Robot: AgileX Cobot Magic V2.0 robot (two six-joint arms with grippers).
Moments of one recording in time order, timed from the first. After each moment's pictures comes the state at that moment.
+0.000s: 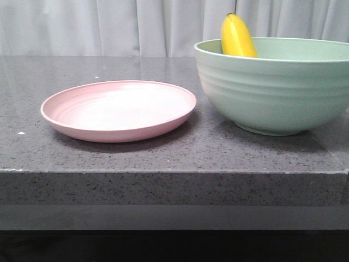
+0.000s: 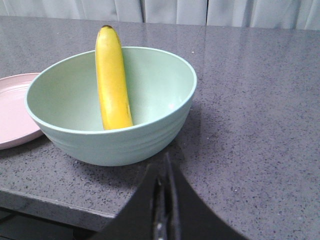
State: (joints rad) left arm -0.05 0.00 0.00 -0.06 0.24 -0.04; right arm 0.08 0.16 -0.38 0.30 0.52 -0.21
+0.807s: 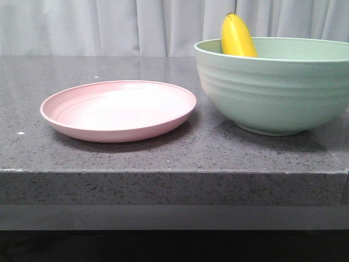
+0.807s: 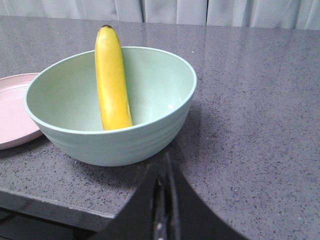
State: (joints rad) left arm -0.04 0.00 0.01 -0.06 0.23 -0.04; right arm 0.08 0.16 -0.38 0.30 0.52 -0.21
